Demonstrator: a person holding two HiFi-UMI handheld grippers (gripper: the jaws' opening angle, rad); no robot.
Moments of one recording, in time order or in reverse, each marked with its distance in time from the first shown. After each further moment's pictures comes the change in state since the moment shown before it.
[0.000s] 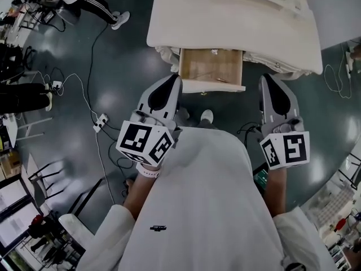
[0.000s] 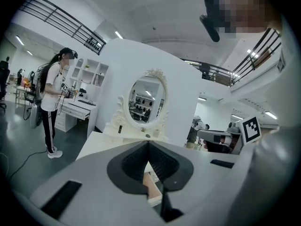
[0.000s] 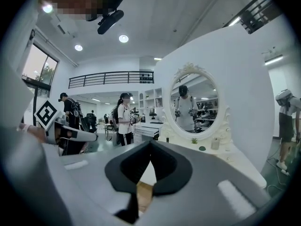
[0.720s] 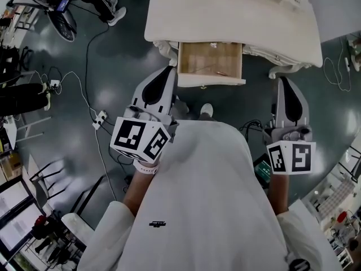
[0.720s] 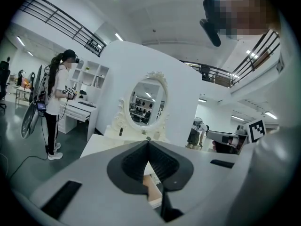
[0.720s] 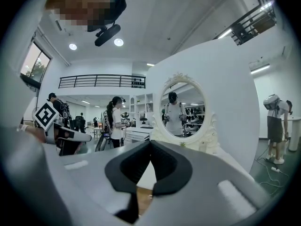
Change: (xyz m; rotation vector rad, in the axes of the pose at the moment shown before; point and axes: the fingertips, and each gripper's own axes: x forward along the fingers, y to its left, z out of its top) left arm -0.005 0.009 0.014 0.001 -0.023 0.000; right arm -0.032 -0.015 0.012 0.013 -0.065 -0.132
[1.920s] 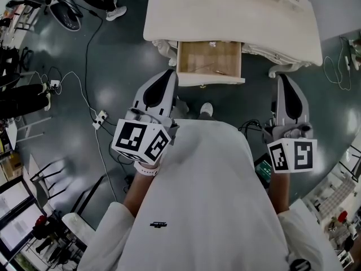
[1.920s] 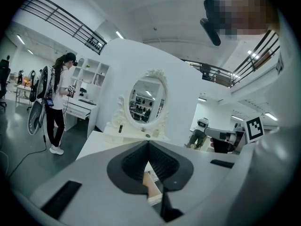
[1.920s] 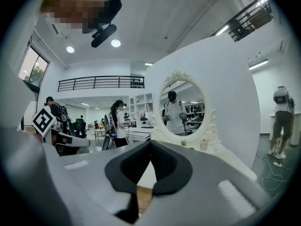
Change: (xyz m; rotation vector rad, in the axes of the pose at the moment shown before) left arm -0.004 -0.006 -0.014 -0.010 0.022 -0.003; right arm -0.001 -0.003 -0.002 0.041 0.006 0.007
